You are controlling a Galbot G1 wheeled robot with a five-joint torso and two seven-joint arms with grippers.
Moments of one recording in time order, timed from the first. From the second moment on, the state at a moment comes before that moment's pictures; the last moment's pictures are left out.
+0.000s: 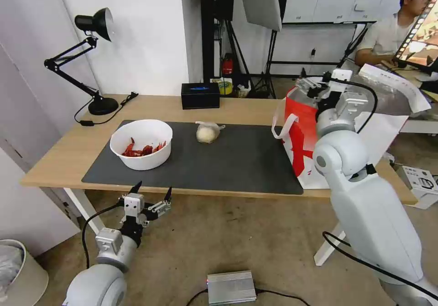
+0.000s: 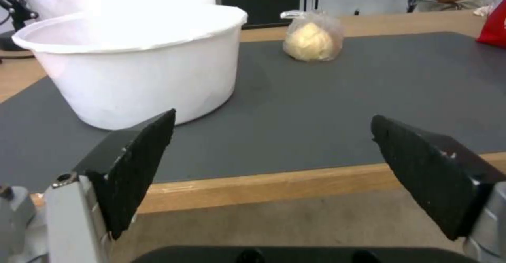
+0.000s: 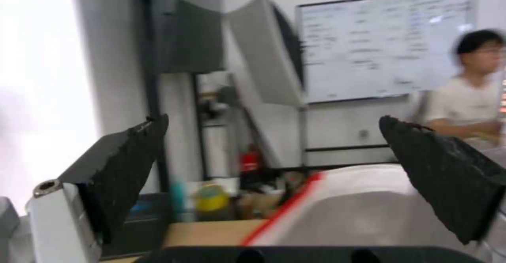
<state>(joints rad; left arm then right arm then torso) 1.56 -1.15 -0.49 -2.16 -0.31 0.14 -0.08 -0.65 1.11 0.23 1.96 0.60 -0.35 0.49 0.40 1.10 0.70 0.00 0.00</state>
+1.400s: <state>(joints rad) 1.55 -1.13 -0.49 -2.14 -0.33 0.13 -0.05 -1.46 0.96 0.29 2.29 0.52 -0.32 0.33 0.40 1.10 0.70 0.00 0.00</state>
